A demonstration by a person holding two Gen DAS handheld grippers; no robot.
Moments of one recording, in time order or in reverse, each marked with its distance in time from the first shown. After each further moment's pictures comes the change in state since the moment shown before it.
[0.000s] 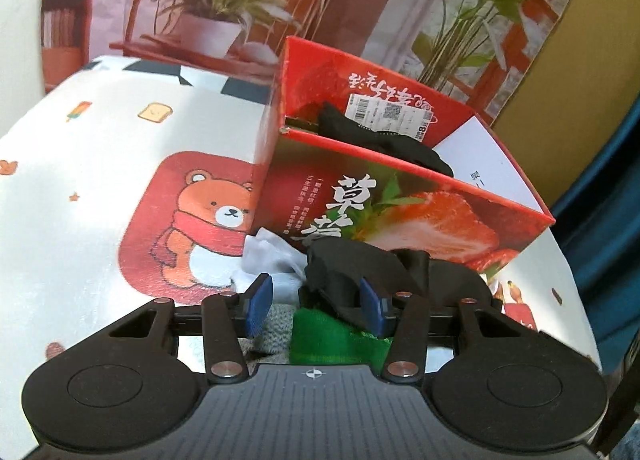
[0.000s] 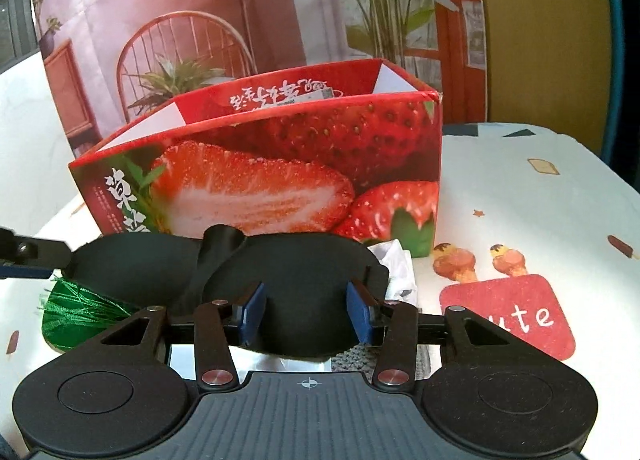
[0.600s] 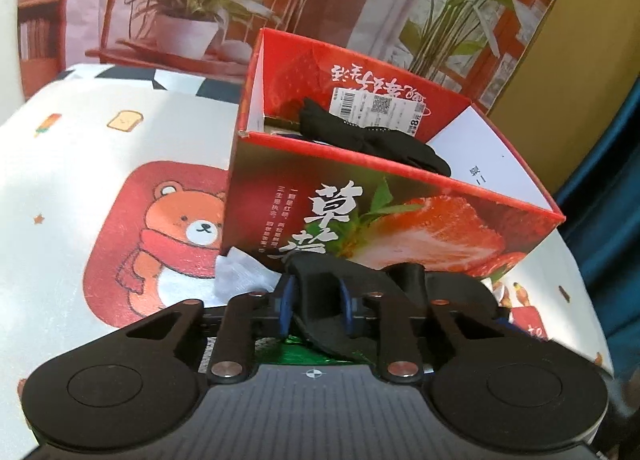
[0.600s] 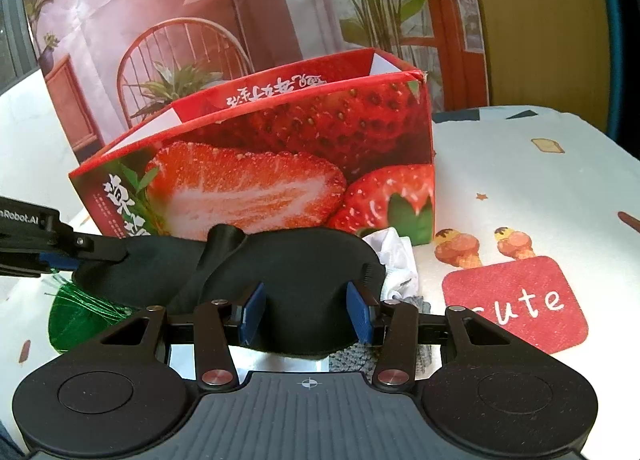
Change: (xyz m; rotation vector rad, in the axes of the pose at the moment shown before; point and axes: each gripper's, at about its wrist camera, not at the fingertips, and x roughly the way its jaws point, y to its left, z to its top) left arm 0.029 -0.012 0.005 0.061 -0.005 -0.006; right arm 0.003 -0.015 0.002 0.064 -0.002 0.054
